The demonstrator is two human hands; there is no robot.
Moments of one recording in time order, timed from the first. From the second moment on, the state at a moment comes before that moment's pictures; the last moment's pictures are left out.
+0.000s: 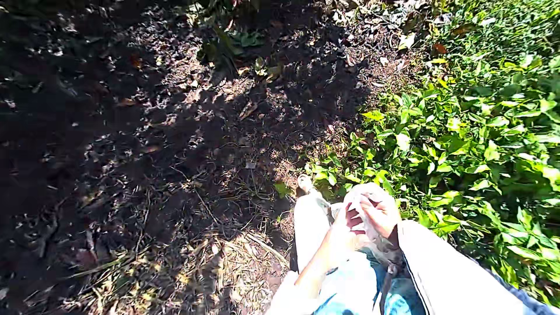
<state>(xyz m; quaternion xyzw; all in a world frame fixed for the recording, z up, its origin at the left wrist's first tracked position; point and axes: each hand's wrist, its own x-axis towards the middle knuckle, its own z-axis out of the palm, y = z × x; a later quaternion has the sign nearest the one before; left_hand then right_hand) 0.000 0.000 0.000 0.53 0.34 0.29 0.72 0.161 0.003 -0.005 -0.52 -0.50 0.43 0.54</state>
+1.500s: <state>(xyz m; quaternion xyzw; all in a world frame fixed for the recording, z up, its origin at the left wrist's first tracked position) -0.148 1.088 0.048 0.68 0.47 0.52 0.21 -0.017 1.144 0.051 -0.40 -0.48 0.60 0.51</state>
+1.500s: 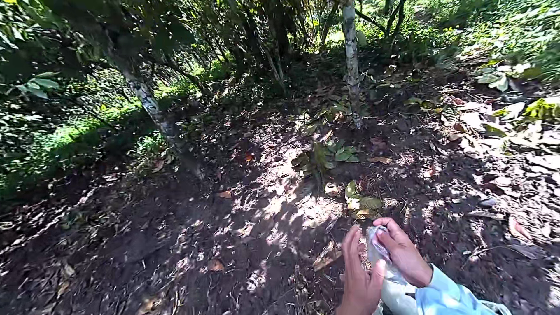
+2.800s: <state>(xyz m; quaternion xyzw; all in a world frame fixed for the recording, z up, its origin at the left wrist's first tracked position) 0.140 1.957 0.107 0.91 0.35 0.20 0.09 0.378 1.931 0.095 -0.64 -0.62 0.26 0.37</state>
